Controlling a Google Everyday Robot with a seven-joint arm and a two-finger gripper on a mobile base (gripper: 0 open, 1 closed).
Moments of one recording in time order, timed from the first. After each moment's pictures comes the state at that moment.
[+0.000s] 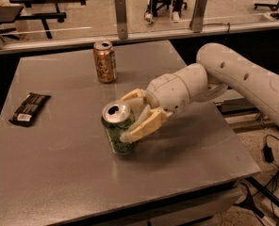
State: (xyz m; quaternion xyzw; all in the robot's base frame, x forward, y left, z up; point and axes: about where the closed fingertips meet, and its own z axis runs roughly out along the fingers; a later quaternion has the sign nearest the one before) arm 0.419 0.028 0.904 -0.65 0.38 0.57 0.33
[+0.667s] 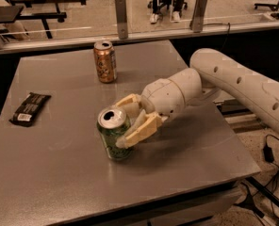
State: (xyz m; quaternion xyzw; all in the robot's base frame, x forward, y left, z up) arm 0.412 0.039 0.896 -0.65 0.37 0.58 0.32
